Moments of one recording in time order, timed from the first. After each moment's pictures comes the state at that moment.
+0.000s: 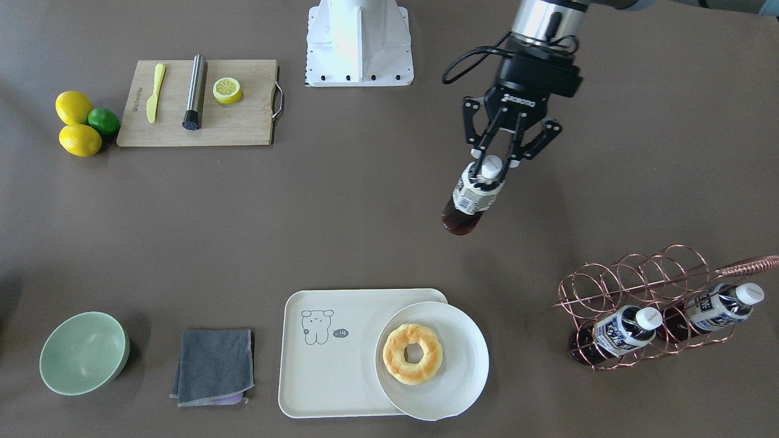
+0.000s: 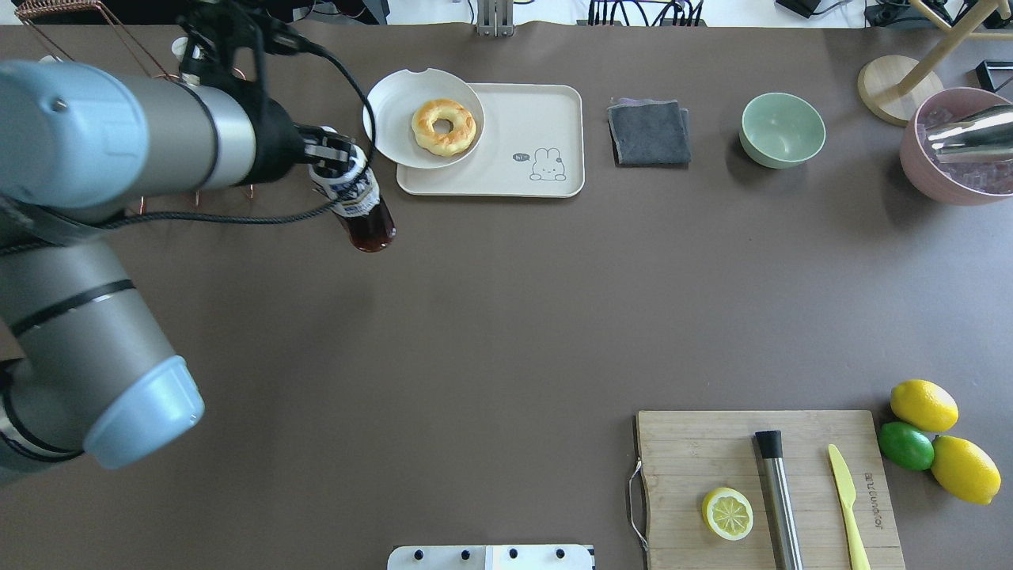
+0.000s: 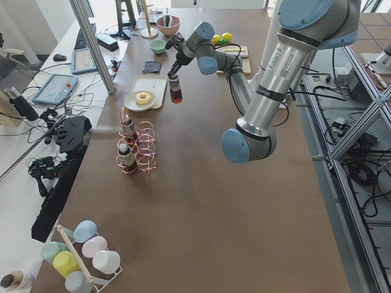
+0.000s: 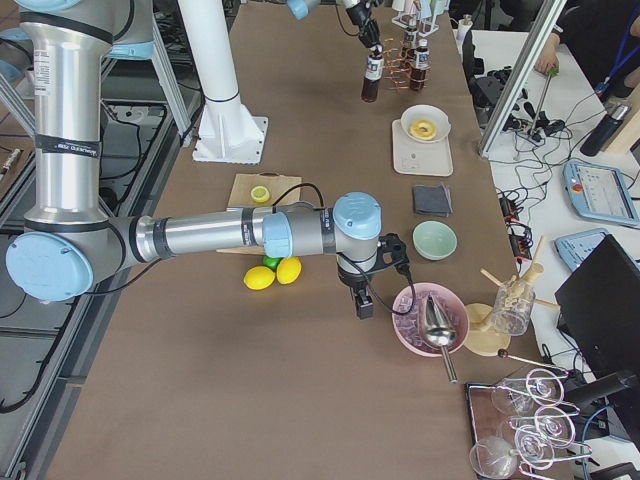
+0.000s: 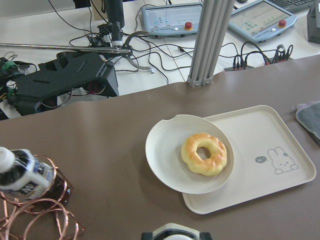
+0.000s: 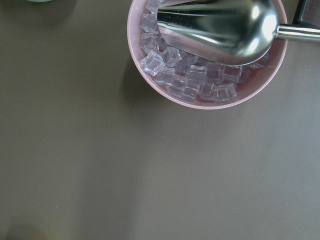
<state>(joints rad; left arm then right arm) -0.70 -2.07 -2.05 -1.75 -1.60 -0.87 1.54 -1.66 1.81 -1.58 2.34 -0.19</state>
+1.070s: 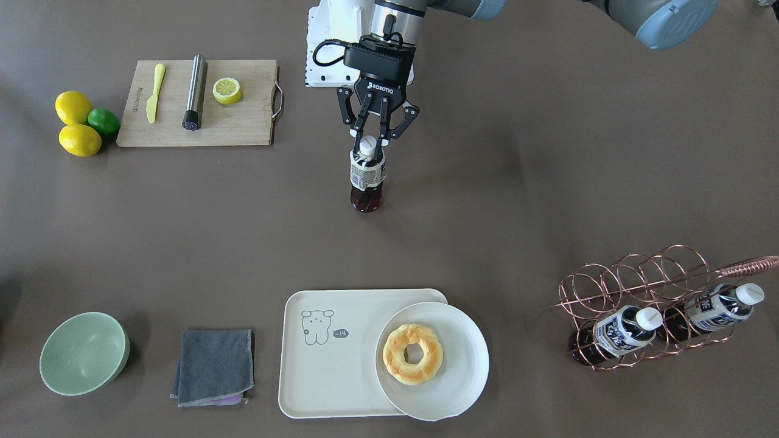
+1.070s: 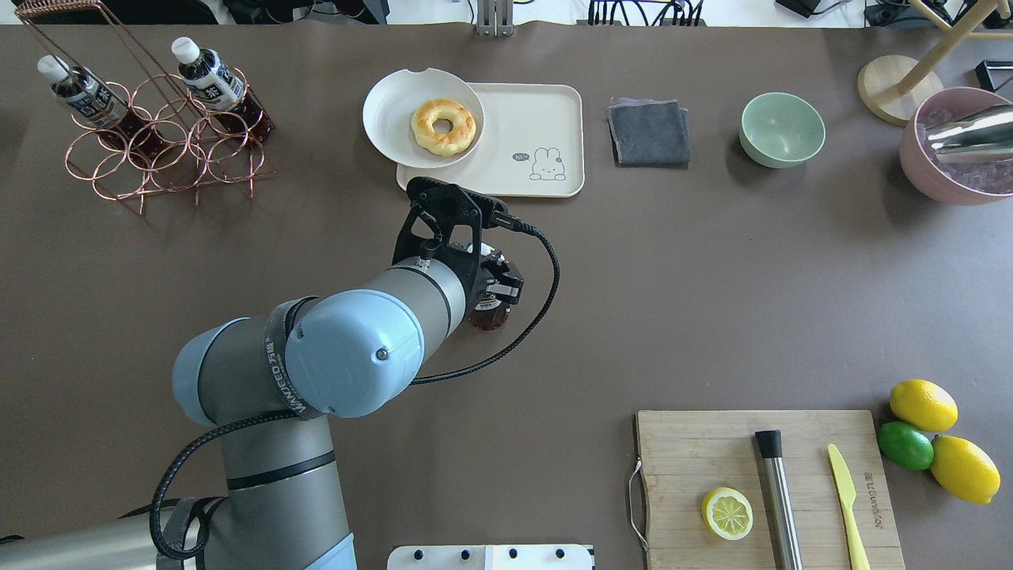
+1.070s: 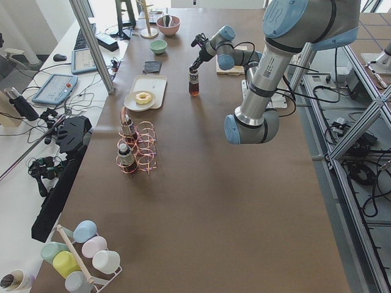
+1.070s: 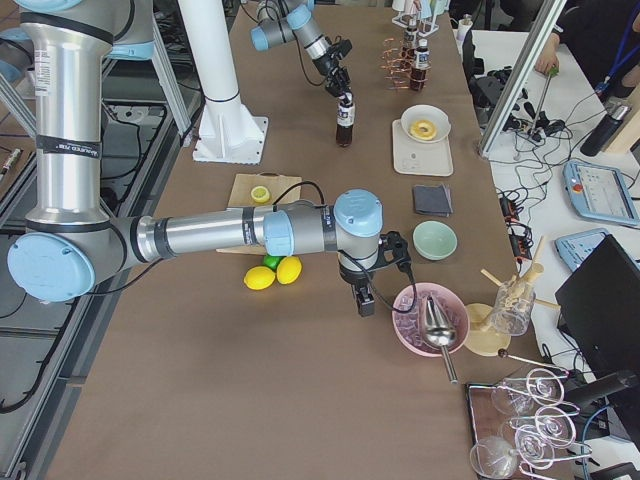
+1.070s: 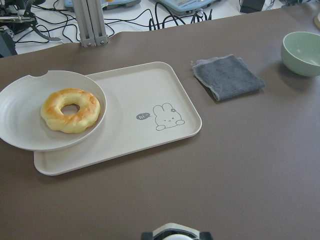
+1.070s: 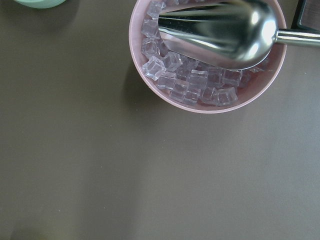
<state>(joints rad) -0.35 -2.24 -1.90 -1.74 -1.25 -0.96 1.54 -1.65 1.82 -1.58 2.34 -0.17</state>
